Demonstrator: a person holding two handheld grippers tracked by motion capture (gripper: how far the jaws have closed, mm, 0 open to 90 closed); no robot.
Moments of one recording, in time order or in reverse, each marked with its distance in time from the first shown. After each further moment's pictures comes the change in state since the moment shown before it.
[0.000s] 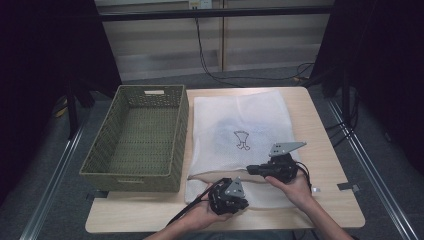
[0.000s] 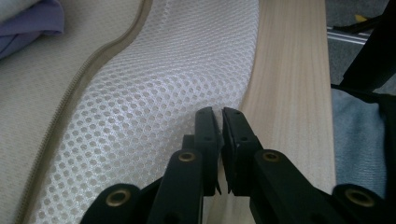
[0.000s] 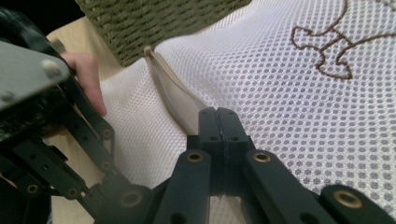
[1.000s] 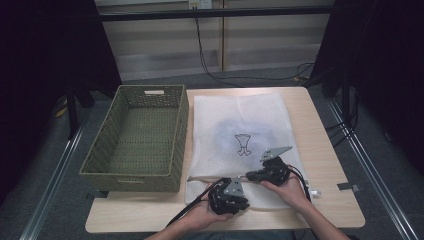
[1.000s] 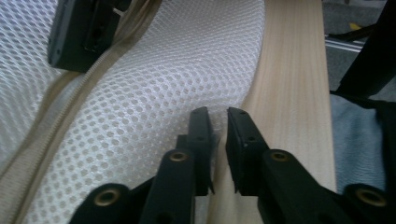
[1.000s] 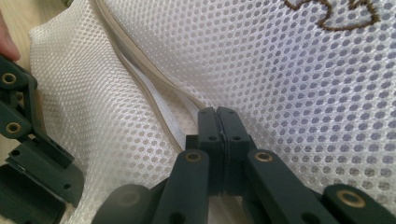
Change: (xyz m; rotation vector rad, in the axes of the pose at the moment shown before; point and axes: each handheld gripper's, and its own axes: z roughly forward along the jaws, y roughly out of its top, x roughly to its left) left arm 0.001 0.000 0.001 -0.010 -0.012 -0.015; right arm -0.016 -0.024 0.032 0.164 -0.055 0.038
